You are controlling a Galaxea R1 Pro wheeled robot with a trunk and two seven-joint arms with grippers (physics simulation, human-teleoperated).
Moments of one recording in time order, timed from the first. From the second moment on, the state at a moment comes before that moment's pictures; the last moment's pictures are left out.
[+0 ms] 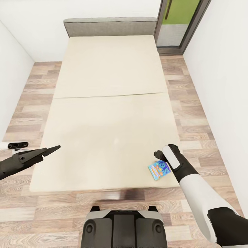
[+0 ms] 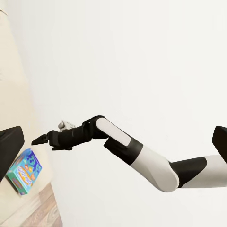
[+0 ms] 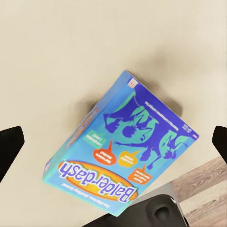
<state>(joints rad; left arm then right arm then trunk) -0.53 0.36 0.44 -1.45 0.44 1.03 -1.57 -0.96 -0.01 0.15 -0.76 -0.77 0.70 -0.72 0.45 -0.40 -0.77</state>
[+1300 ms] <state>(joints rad) -0.75 0.38 0.34 -1.47 0.44 1.04 -1.57 -0.98 -0.01 0.15 -0.80 -0.77 0.70 -0.72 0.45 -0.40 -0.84</state>
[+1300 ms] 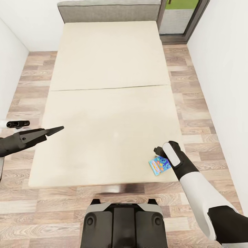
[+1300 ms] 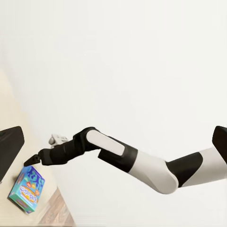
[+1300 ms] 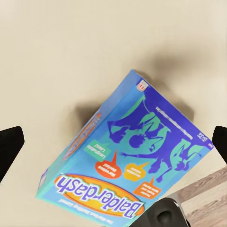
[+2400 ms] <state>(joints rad) -0.75 0.37 0.33 -1.46 0.44 1.04 -1.57 -1.03 -0.01 0.15 -0.80 -0.77 0.70 -0.72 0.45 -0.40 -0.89</state>
